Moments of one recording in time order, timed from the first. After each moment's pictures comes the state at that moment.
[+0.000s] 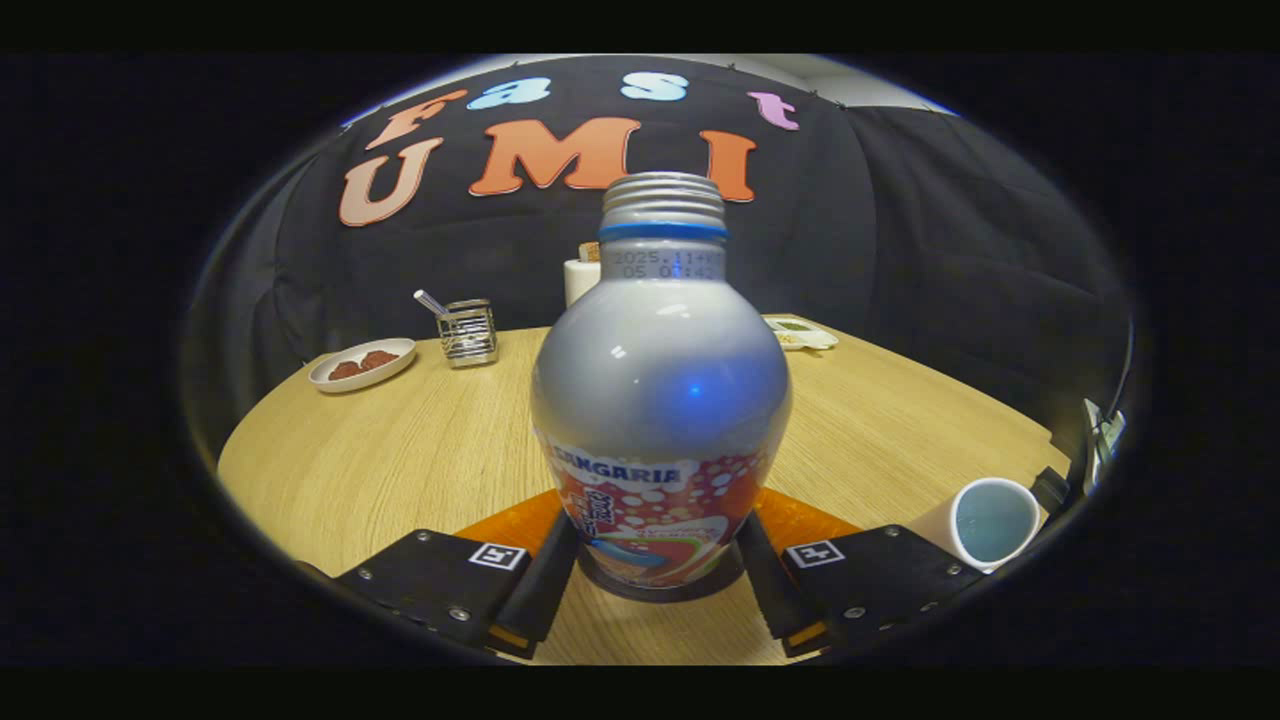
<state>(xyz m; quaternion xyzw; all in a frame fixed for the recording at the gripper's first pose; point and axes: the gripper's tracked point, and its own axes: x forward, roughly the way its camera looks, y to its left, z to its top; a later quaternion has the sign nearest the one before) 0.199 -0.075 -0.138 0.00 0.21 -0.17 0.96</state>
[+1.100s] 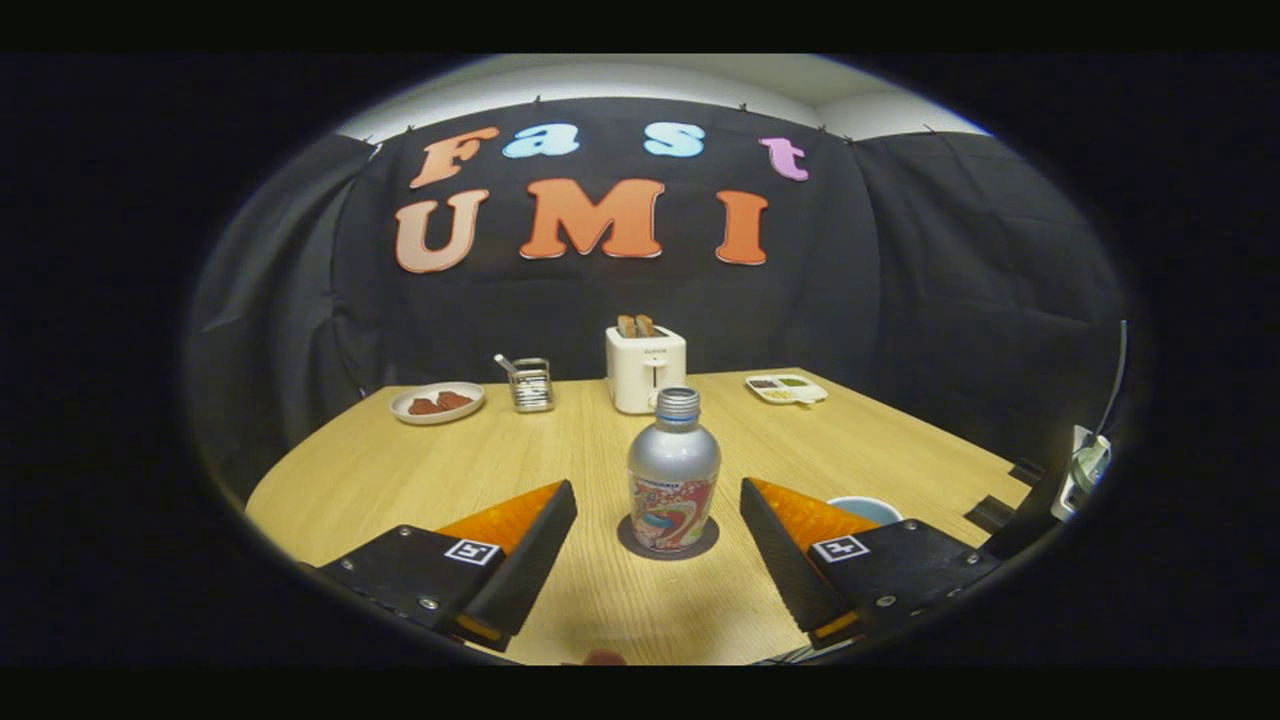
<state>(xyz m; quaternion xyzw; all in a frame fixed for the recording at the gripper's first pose) 0.099 -0.032 -0.028 -0.01 0.13 -0.12 0.98</state>
